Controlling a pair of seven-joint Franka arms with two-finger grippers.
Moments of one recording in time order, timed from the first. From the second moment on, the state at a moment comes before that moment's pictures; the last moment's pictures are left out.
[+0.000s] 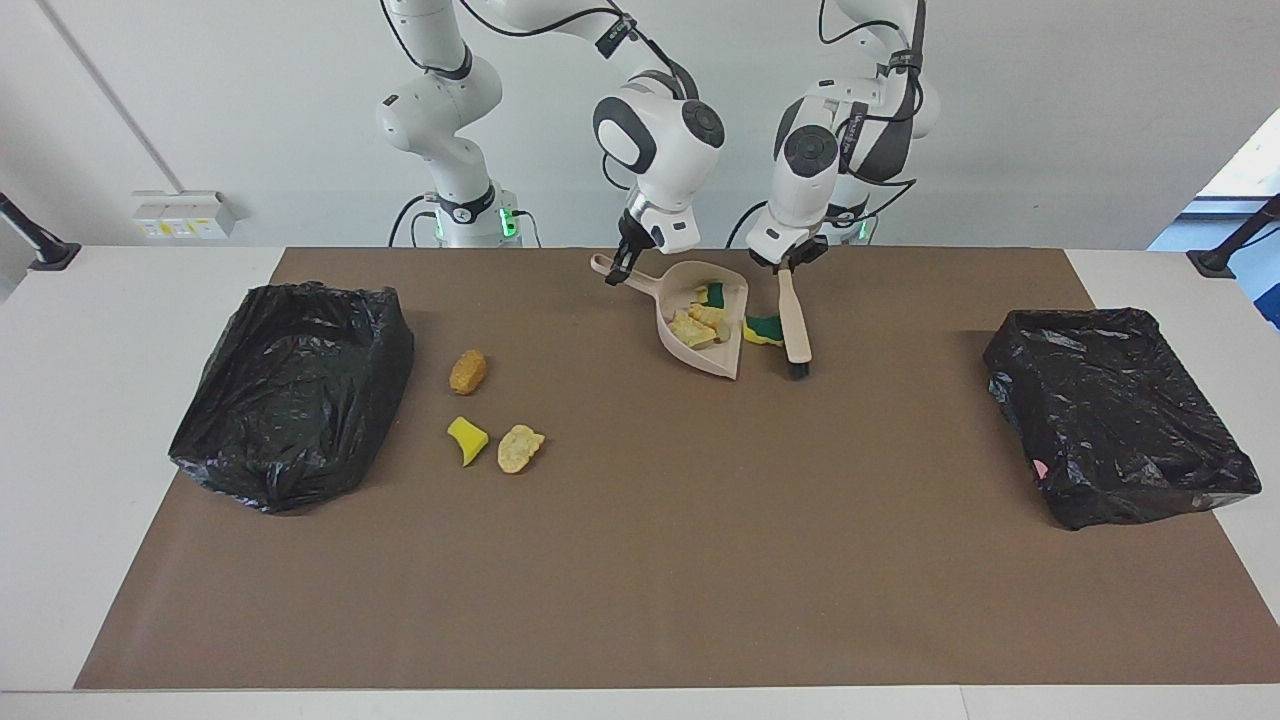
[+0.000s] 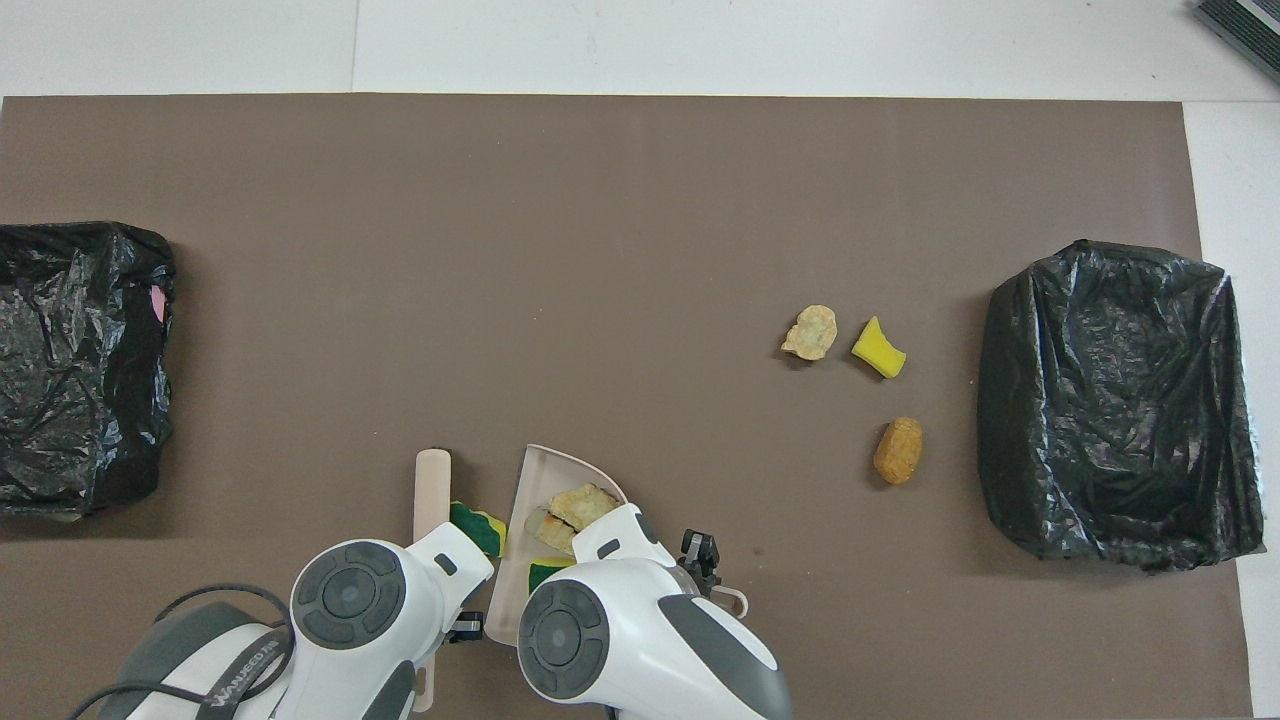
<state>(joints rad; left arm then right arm) -0.15 -0.36 -0.47 -2.59 -0.22 1.96 -0.40 0.80 0.05 0.06 -2.11 -0.17 1.82 -0.36</state>
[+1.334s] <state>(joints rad) -0.21 -0.28 -0.46 -2.40 -0.29 1.92 -0.39 0.80 0.05 0.06 -2.11 -0.17 1.82 -0.36</state>
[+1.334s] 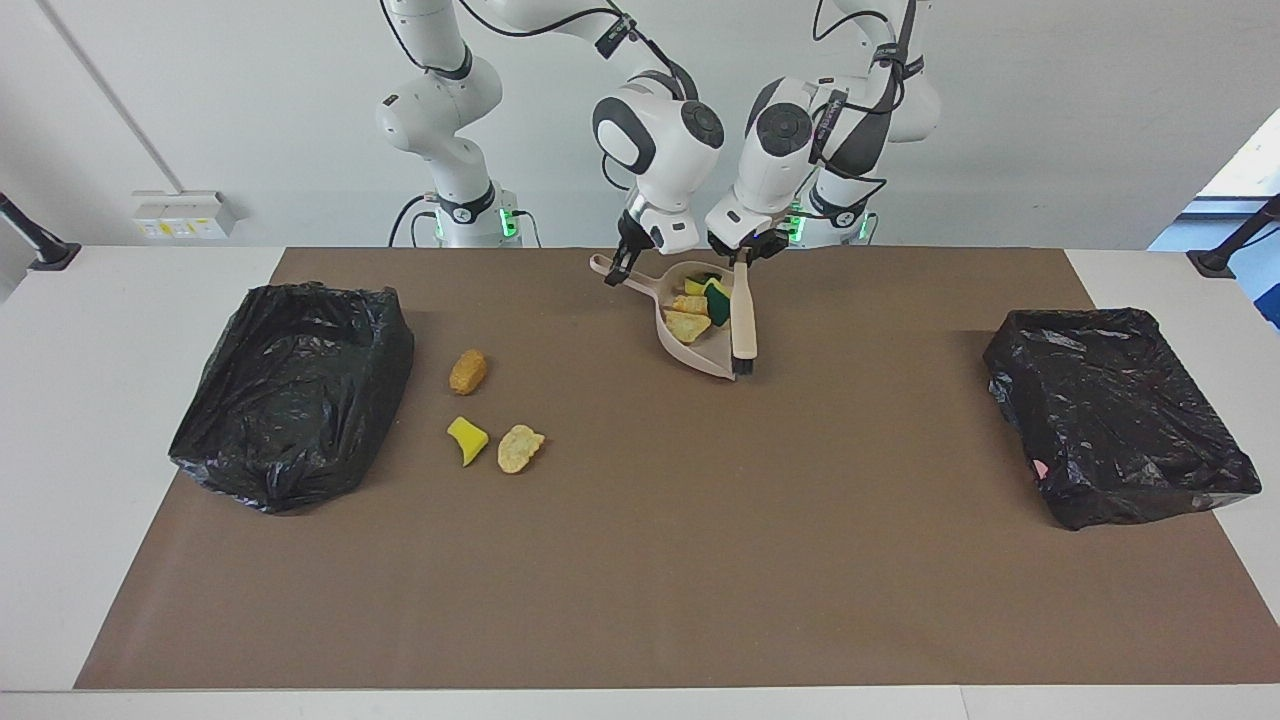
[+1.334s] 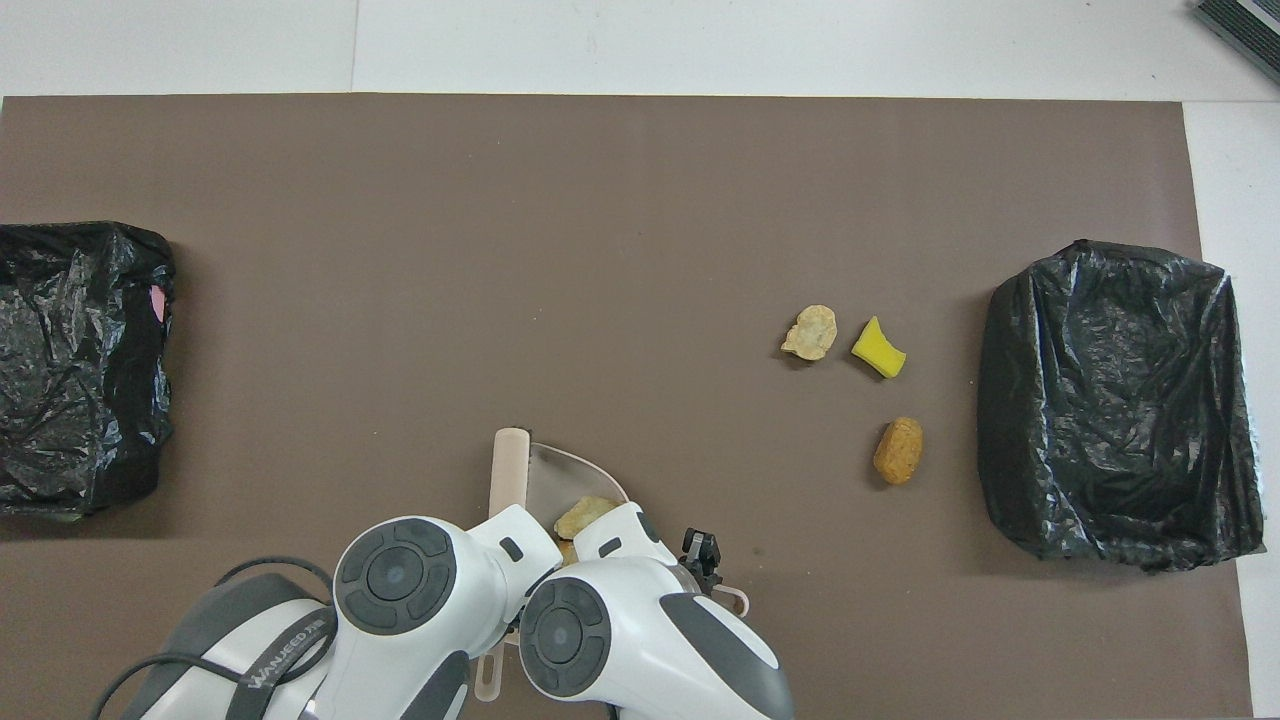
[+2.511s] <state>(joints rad) -0.15 -0.28 -0.42 -2.34 -0.29 1.82 -0.35 0.72 0.02 0.06 -2.10 -0.14 1.79 -0.46</state>
